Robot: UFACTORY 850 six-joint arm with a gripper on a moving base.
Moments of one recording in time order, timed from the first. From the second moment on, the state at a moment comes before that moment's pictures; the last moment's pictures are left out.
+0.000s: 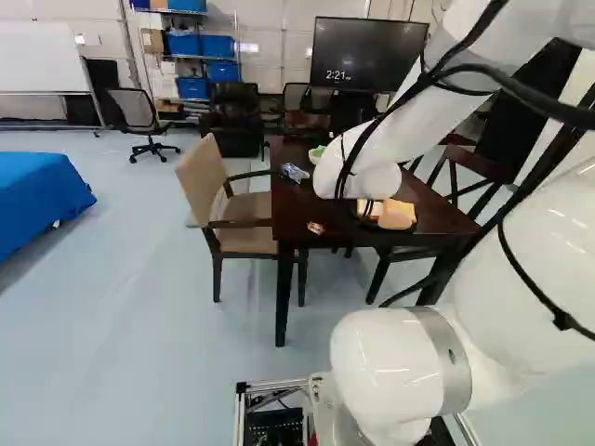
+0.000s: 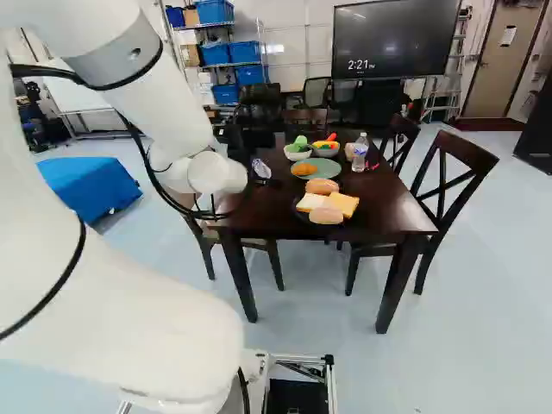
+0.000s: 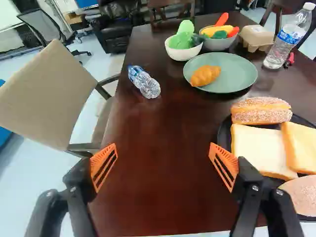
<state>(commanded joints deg) -1.9 12.3 -20.7 -2.1 26.6 7.7</state>
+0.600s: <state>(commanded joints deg) -0.8 14.4 -11.7 -0.9 40.0 3.3</state>
